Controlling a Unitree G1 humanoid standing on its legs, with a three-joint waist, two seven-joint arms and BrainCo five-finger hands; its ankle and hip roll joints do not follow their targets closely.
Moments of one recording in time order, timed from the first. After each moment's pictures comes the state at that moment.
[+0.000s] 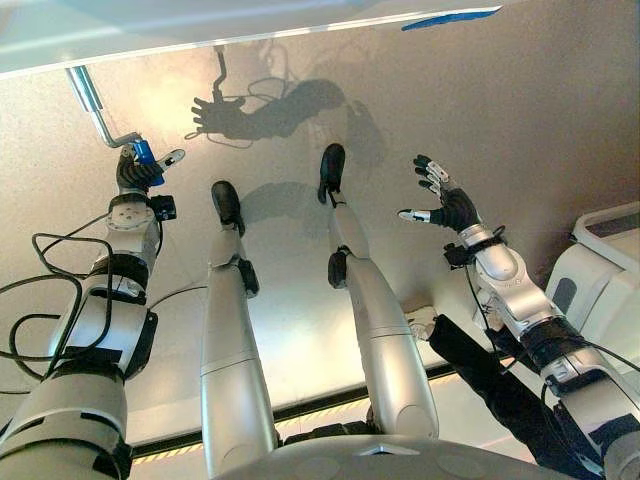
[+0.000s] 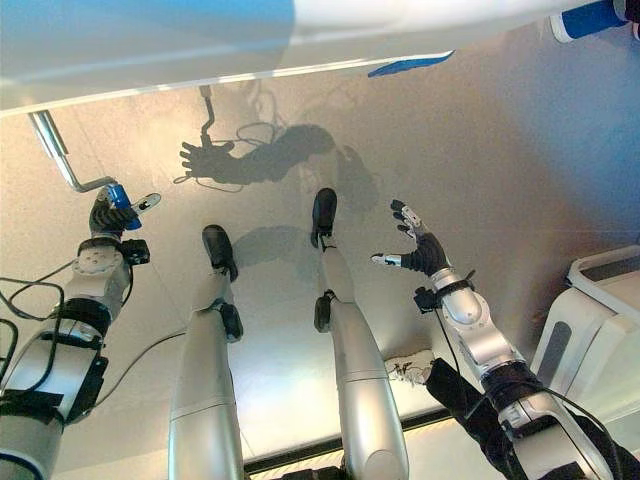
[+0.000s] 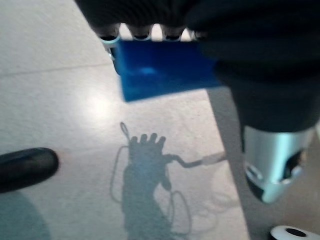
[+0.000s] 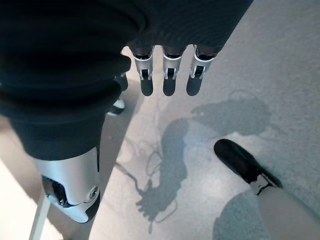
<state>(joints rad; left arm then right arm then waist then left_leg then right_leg) -0.88 0.65 -0.26 1.20 -0.53 -0.25 0.16 -0.38 -0.60 0.34 0.37 0.27 -0.37 0.00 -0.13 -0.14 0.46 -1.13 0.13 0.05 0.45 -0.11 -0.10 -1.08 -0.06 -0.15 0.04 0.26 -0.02</state>
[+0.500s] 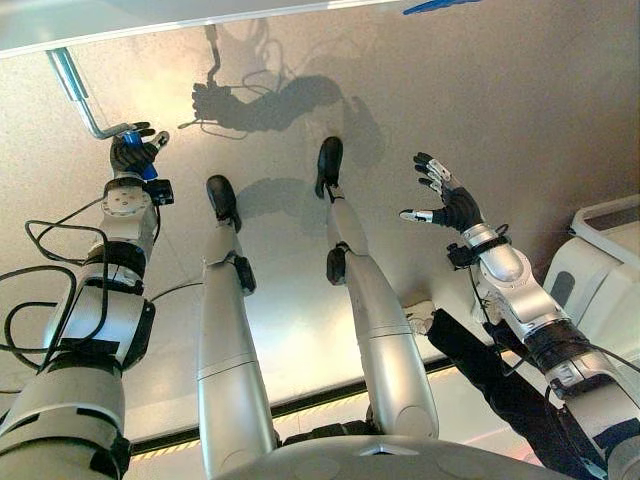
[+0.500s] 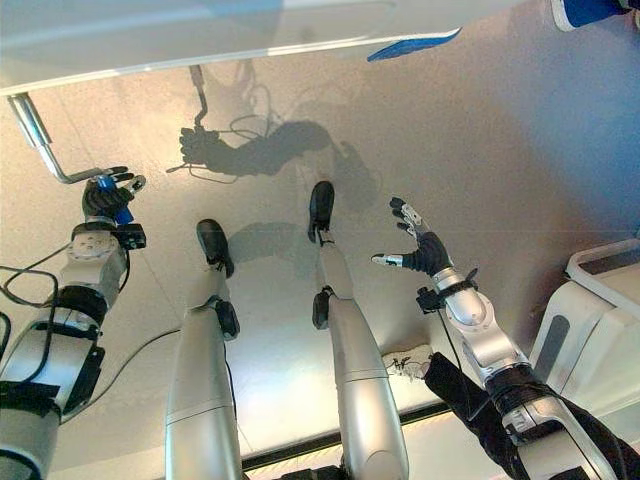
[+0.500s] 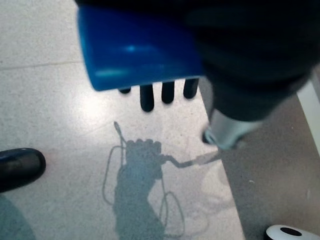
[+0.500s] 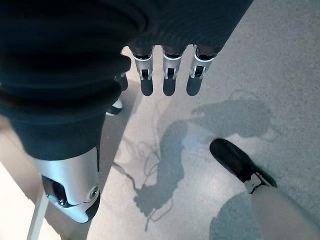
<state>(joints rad) -0.90 0.66 -0.26 1.20 -0.53 -0.25 0.18 -0.37 -0.60 0.33 0.36 0.27 -0.37 0.00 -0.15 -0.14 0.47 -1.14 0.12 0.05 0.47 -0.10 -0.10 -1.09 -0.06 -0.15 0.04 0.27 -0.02</state>
